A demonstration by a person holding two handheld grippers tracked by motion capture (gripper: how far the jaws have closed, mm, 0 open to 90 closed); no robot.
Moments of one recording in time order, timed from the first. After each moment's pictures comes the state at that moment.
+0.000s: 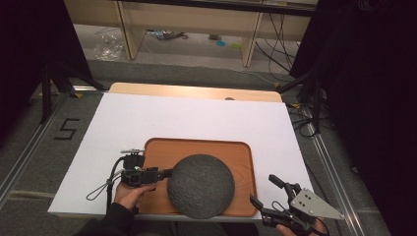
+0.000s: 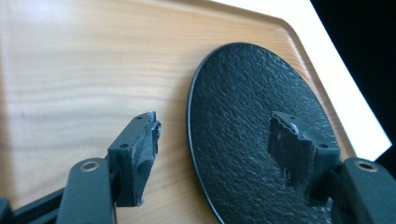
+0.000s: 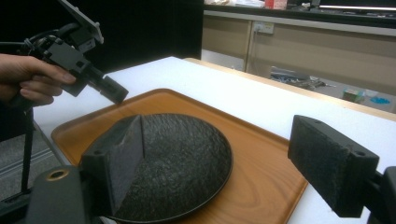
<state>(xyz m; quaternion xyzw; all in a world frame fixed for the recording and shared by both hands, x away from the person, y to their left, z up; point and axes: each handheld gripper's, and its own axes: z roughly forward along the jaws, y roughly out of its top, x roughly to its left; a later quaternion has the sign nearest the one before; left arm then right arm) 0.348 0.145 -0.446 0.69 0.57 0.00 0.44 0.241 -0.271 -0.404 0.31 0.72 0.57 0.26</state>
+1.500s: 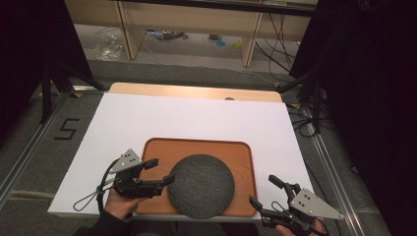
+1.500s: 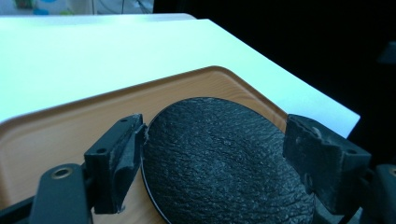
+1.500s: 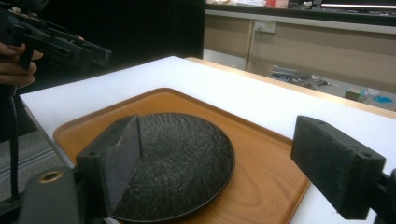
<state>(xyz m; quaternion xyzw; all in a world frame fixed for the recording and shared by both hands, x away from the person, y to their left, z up) 0.300 0.140 -0.403 0.73 0.39 0.12 0.54 0.239 -0.272 -0.403 0.32 0.73 0.55 0.25</state>
